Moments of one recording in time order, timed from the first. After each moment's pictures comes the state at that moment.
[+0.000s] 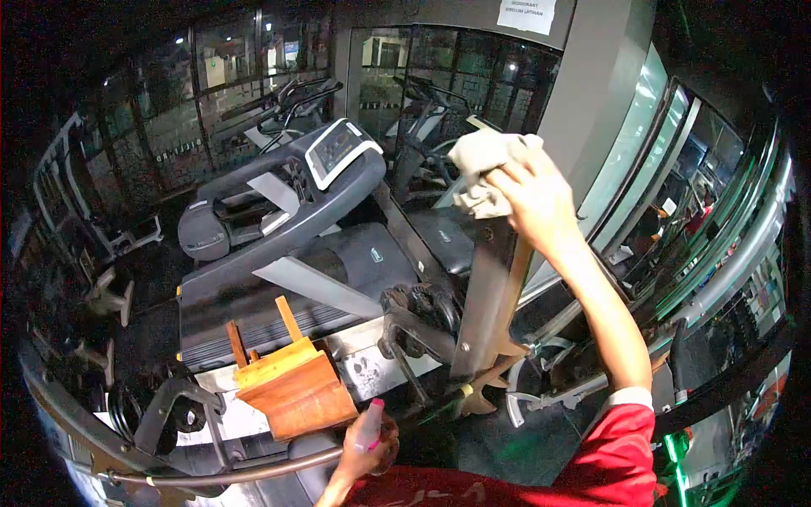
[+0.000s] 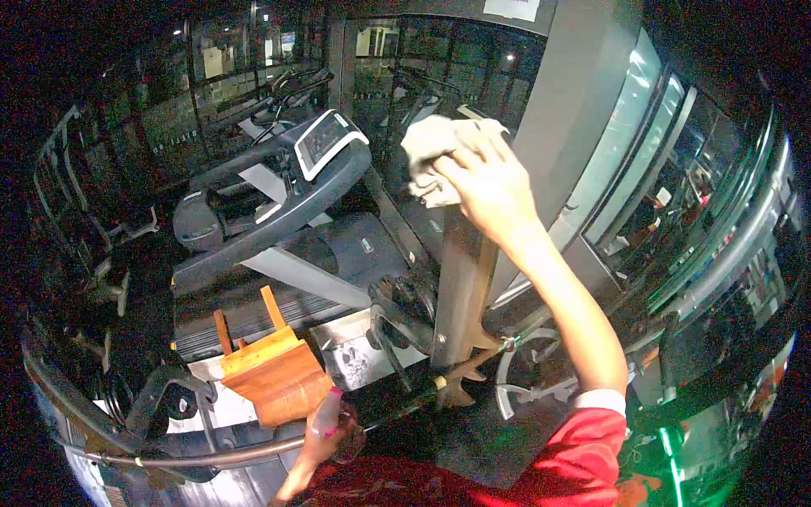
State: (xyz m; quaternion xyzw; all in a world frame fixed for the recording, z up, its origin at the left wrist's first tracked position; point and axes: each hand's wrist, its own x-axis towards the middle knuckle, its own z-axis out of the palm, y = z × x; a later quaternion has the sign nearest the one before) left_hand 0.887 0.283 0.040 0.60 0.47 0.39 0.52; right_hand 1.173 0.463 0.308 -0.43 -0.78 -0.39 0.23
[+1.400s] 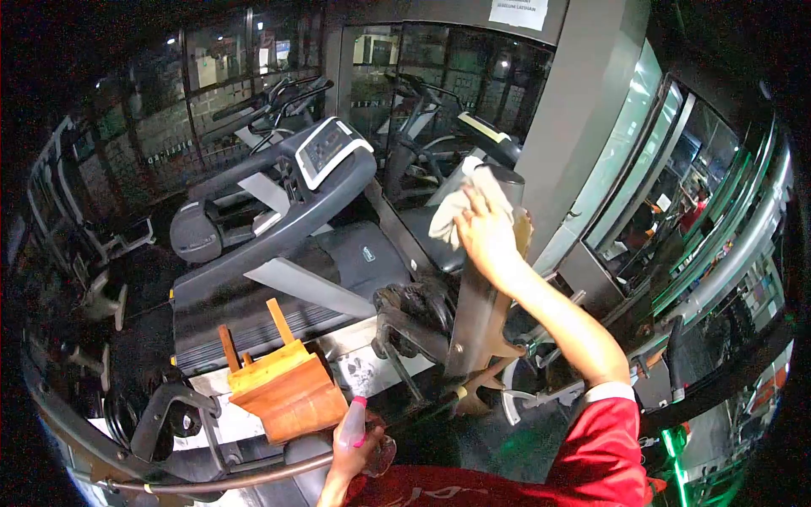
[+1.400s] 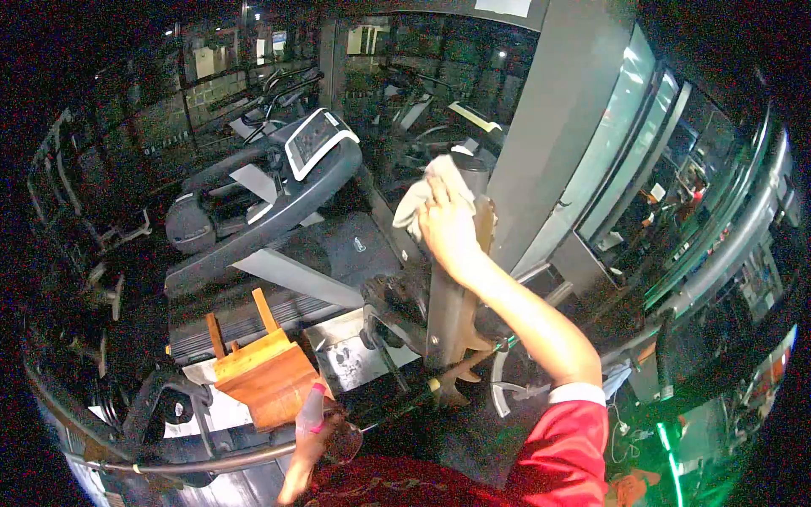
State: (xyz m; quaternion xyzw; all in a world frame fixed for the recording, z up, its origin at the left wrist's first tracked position) left_hand 0.888 0.289 0.023 0.53 0.47 0.47 0.53; right_hand 1.180 0.525 0.198 -0.45 -0.75 -0.46 0.10
